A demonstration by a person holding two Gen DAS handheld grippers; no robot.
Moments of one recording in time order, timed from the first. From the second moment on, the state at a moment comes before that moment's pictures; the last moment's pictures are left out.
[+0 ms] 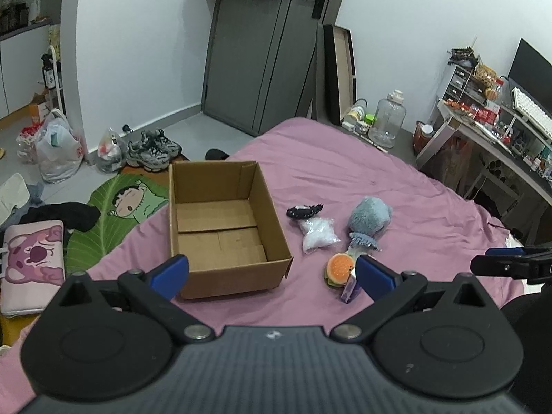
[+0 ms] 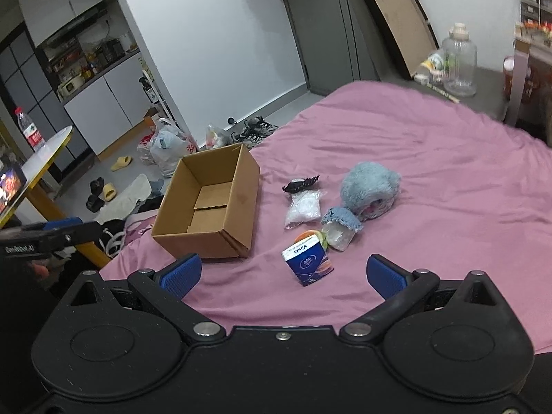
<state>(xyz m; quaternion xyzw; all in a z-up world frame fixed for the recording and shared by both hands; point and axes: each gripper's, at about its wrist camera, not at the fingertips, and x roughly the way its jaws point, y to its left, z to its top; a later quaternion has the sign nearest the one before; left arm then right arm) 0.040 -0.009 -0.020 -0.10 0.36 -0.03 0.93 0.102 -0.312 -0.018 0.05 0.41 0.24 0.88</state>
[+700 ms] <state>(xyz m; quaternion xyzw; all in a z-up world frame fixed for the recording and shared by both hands) 0.093 -0.019 -0.077 -0.09 0.39 -0.05 0.91 0.166 -0.285 -0.094 0.03 0.46 0.26 0.85</state>
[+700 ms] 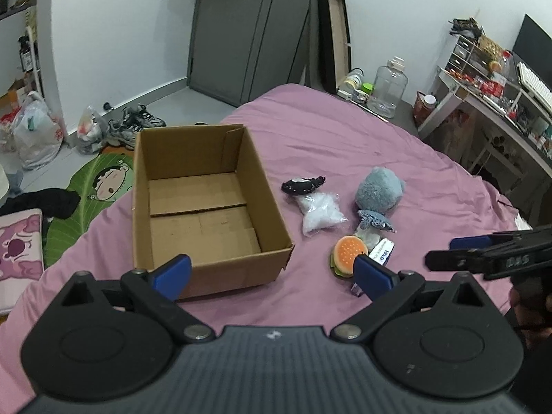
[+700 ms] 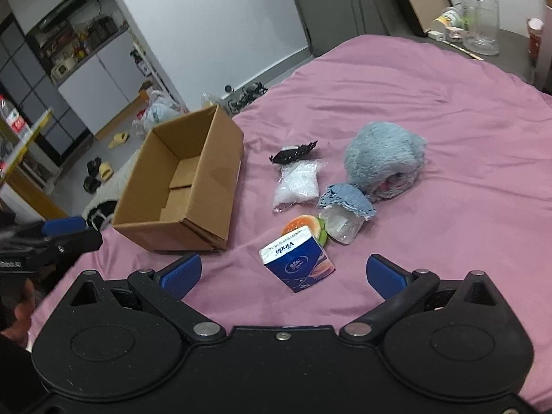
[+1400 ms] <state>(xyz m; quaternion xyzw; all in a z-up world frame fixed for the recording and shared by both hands) 0.137 -0.048 -0.120 -0.05 0.45 -0.11 0.88 0.188 -0.235 -0.160 -0.07 0.44 0.28 0.85</state>
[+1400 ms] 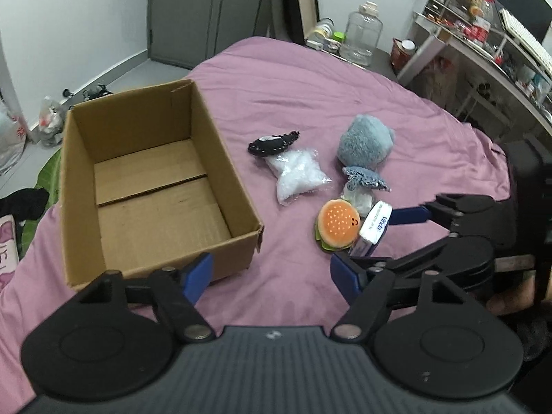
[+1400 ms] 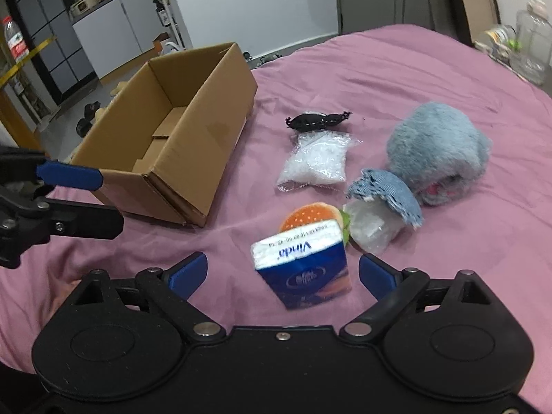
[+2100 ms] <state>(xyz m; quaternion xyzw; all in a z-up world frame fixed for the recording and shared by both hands) 0.183 -0.113 -0.159 0.01 0.48 -0.23 0.85 0.217 -0.292 -0.156 0.01 0.45 0.26 0.85</state>
